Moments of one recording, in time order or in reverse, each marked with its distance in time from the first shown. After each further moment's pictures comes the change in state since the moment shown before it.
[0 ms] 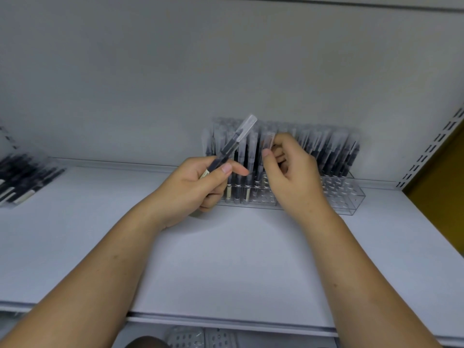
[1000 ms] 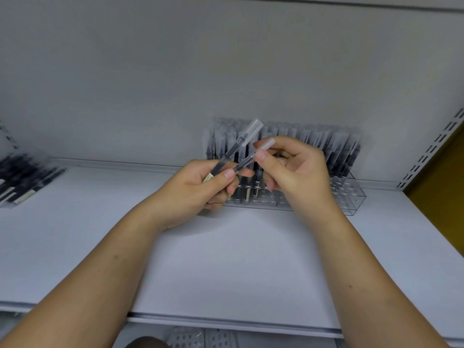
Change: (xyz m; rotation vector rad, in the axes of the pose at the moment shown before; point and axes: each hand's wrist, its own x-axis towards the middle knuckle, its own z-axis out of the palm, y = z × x) left_hand 0.001 -0.004 0.001 -0.041 -0.044 0.026; right_hand -0.002 -0.019 -0.006 0.559 -0.055 0.155
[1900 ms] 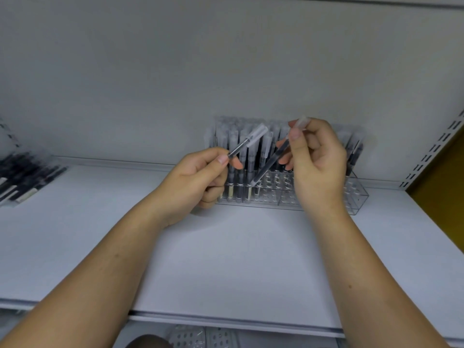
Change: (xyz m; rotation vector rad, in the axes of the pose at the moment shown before) left_hand 0.003 0.003 -0.001 -0.068 0.089 -0.006; right_hand 0.009 0.006 -0.009 -0.102 0.259 -0.200
